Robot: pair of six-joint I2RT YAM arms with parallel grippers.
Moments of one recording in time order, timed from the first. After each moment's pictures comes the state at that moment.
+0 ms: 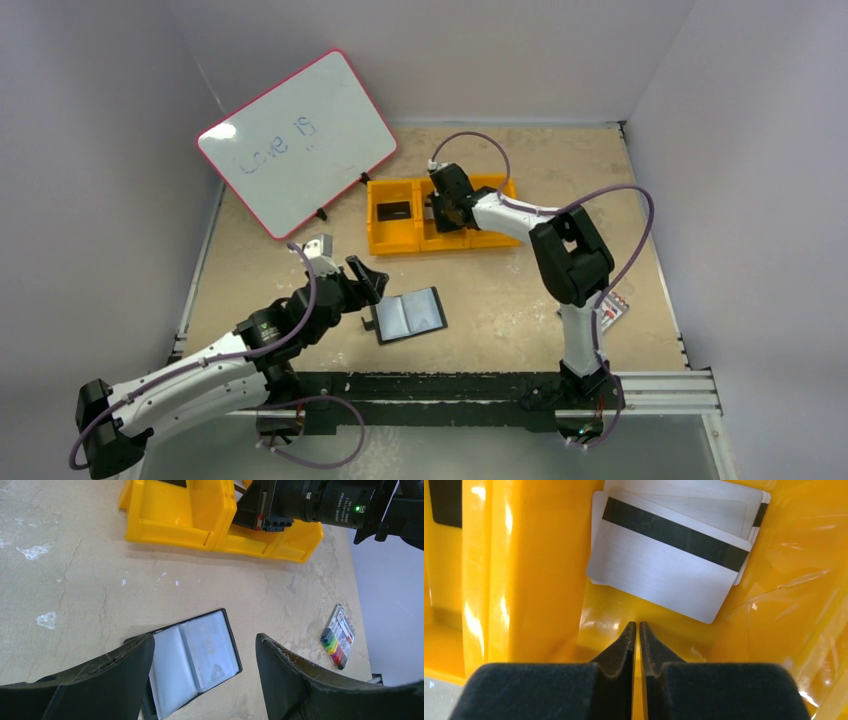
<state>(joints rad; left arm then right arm) -0.96 0.63 0.45 -0.27 -0.53 -0.94 0.60 2.03 1.40 -0.32 0.11 0.31</state>
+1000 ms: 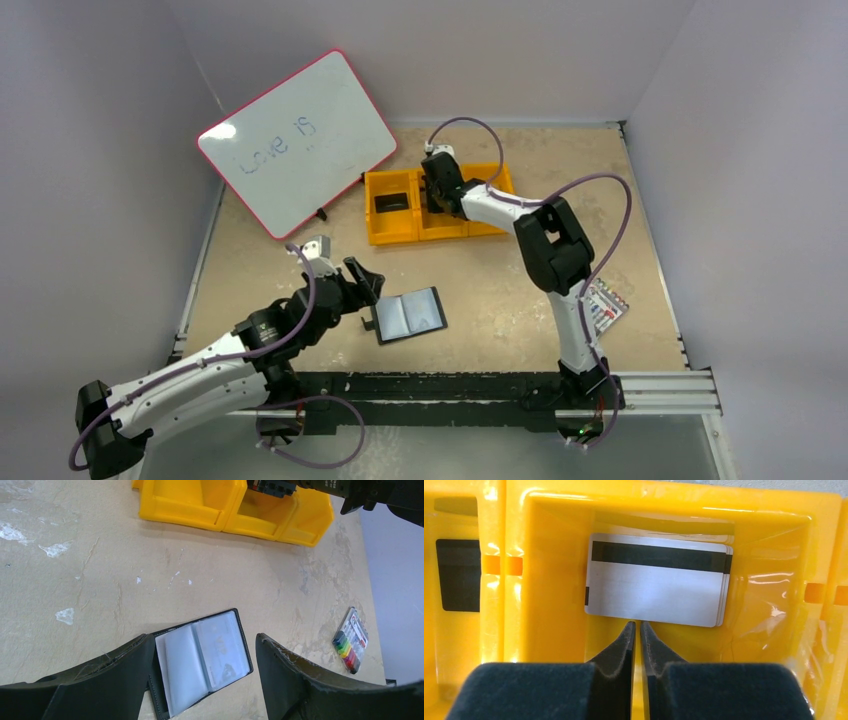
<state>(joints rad) -0.96 0.63 0.45 -0.32 -0.56 -0.94 0.60 2.19 1.59 -0.21 0.27 0.34</state>
